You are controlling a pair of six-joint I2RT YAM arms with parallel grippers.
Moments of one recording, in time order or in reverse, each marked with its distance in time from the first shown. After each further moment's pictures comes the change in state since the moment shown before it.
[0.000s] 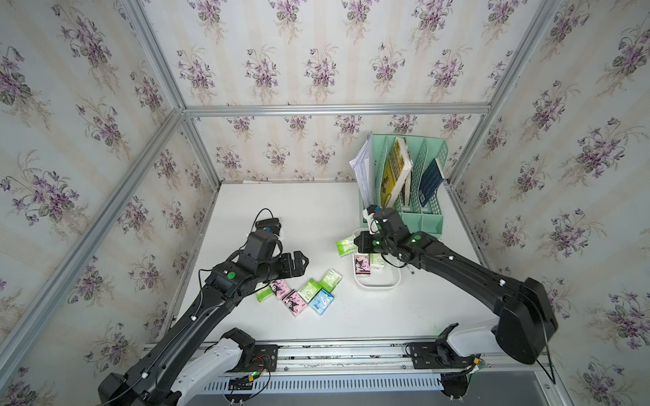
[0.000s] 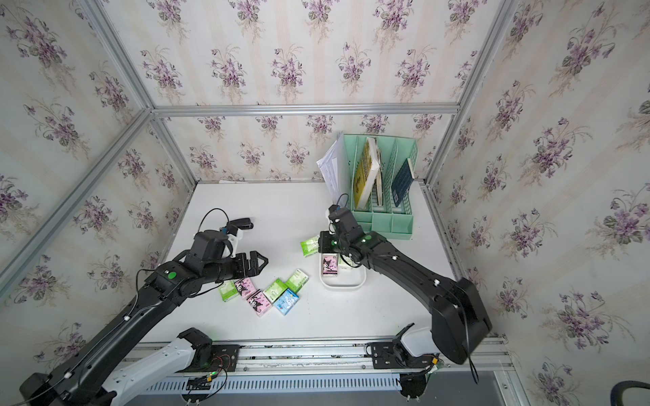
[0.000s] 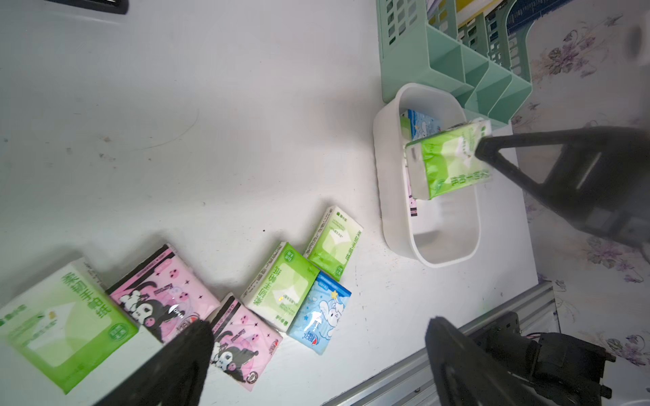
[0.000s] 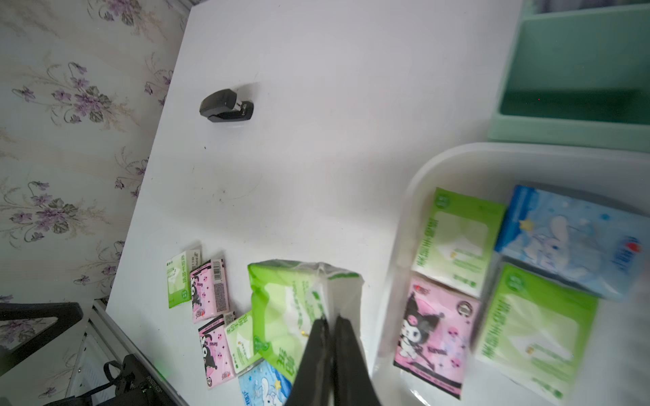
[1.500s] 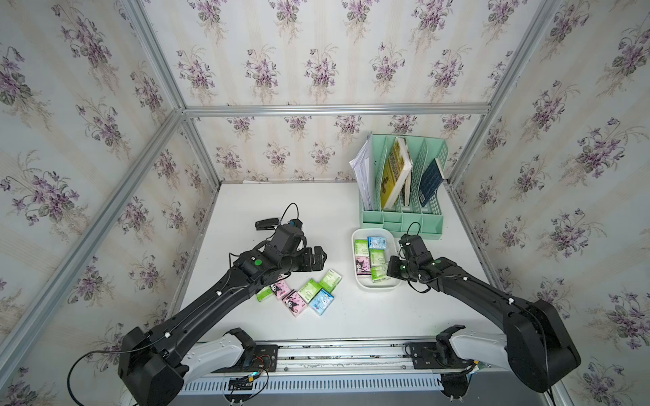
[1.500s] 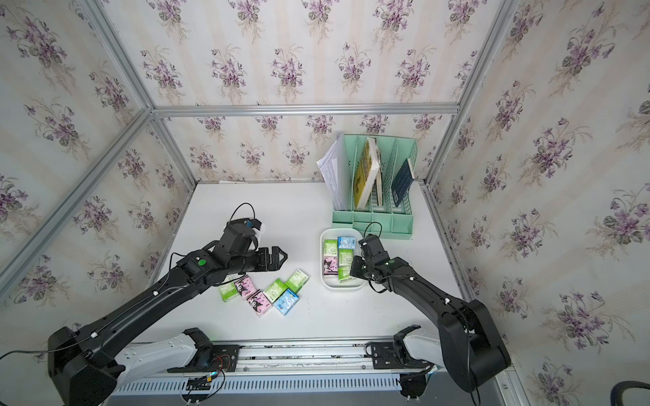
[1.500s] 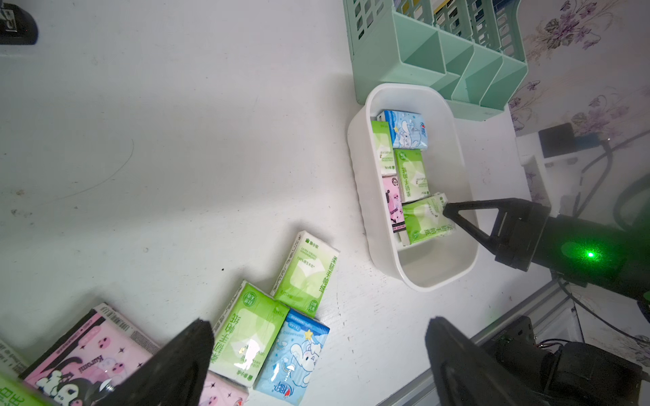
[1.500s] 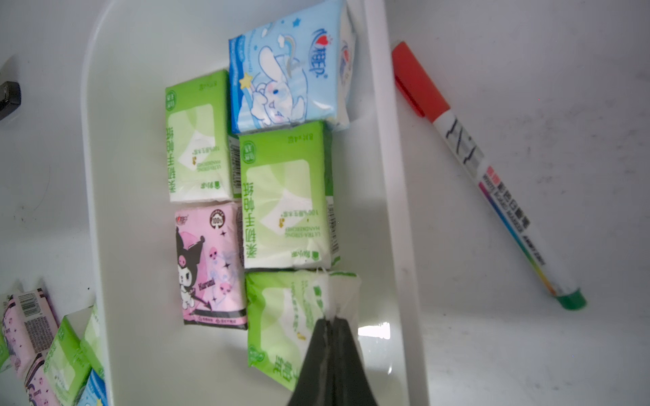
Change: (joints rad) left arm -0.130 0.172 0.045 0.129 -0.085 -0.014; right arm -0.177 -0.094 -0.375 0.041 0.077 0.047
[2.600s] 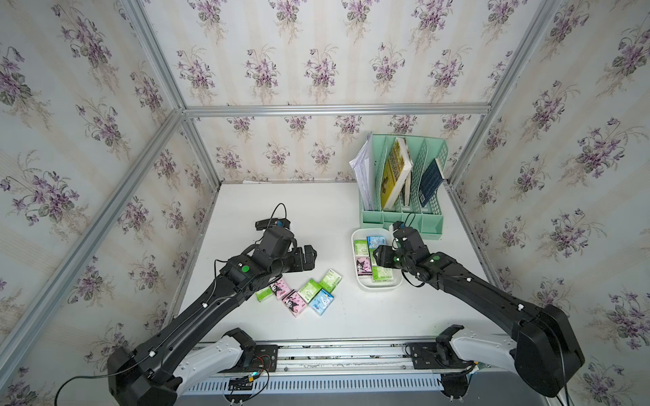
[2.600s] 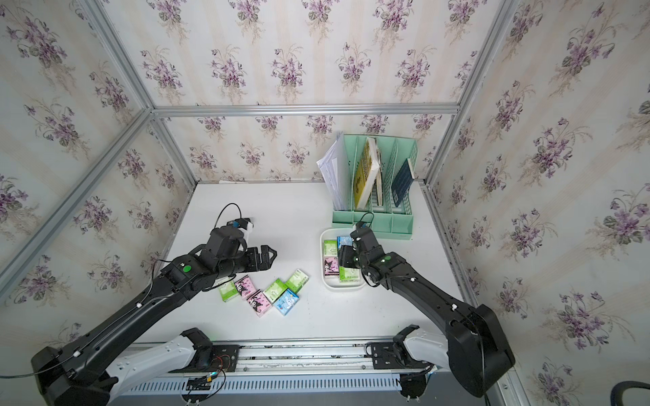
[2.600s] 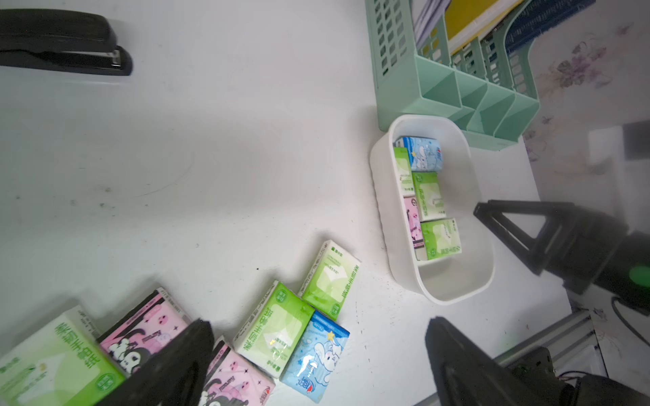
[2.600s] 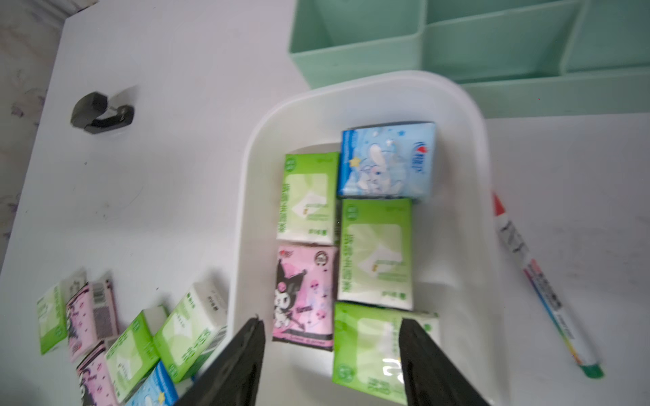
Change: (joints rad) left arm 0.072 -0.118 -0.009 -0.085 -0.086 -0.011; right arm 0.171 -0.018 0.142 0.027 0.048 -0.064
